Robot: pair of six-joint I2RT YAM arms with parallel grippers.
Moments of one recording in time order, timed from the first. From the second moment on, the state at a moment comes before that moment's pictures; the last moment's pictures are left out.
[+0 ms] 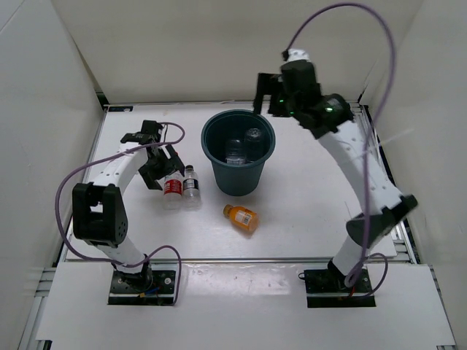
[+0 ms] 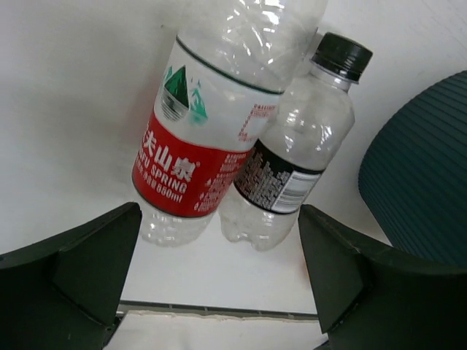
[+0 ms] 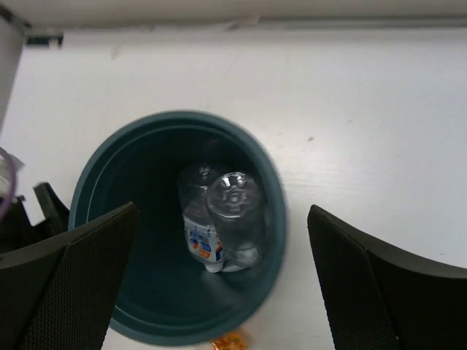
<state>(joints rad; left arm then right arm) -0.13 1.63 1.26 -0.91 0.04 -0.66 0.63 1.71 2.10 -0.91 0.25 0.39</state>
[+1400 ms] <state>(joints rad) -0.41 1.65 2.15 -0.89 -0.27 -0.67 0.58 1.49 2.07 -1.18 0.27 0.41</state>
